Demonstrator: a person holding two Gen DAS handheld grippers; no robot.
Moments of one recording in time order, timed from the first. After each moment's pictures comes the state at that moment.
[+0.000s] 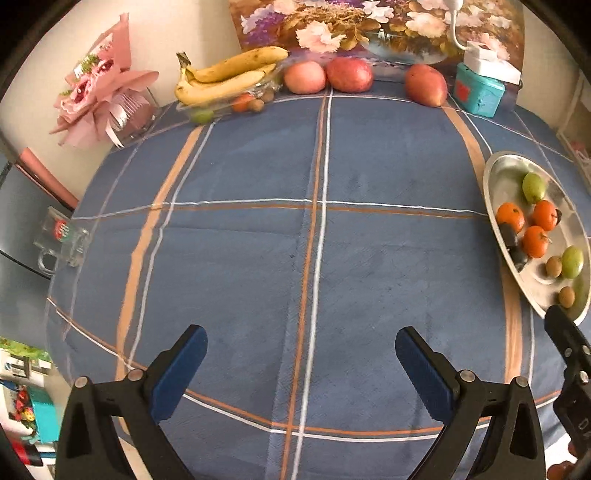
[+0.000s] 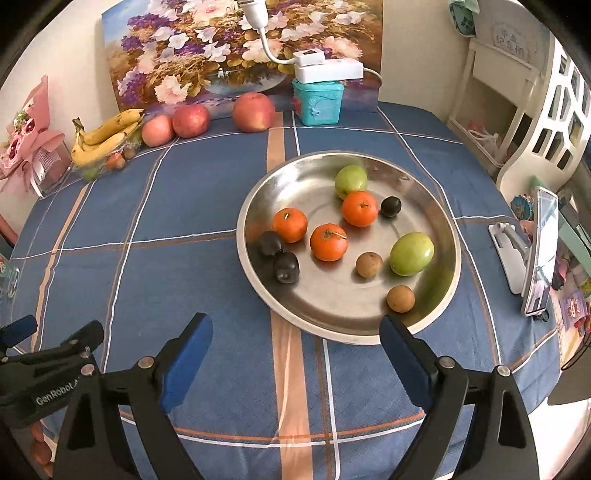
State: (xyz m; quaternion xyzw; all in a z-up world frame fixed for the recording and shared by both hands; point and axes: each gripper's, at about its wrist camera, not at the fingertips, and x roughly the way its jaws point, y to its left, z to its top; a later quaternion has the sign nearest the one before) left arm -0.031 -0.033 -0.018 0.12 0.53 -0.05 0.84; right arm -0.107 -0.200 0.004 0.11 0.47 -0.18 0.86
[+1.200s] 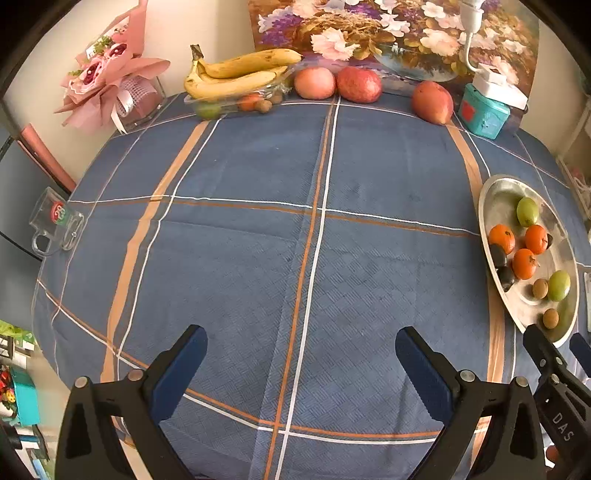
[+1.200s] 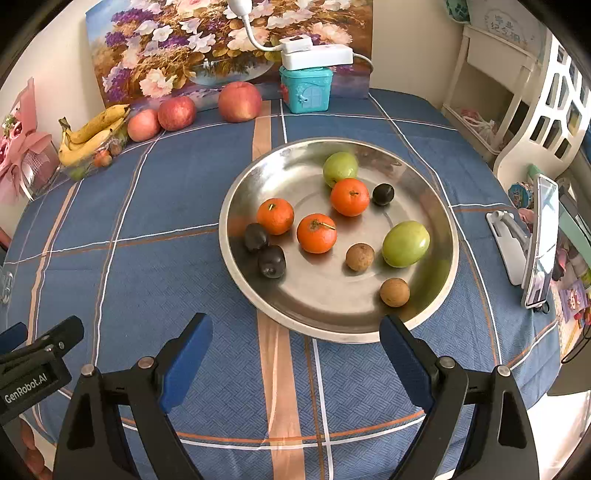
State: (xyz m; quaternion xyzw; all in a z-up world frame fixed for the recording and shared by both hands) left arm -0.030 -0.027 -0.008 0.08 0.52 -0.05 0.85; right arm -0.104 -0.210 -0.006 0.13 0.48 -0.20 0.84
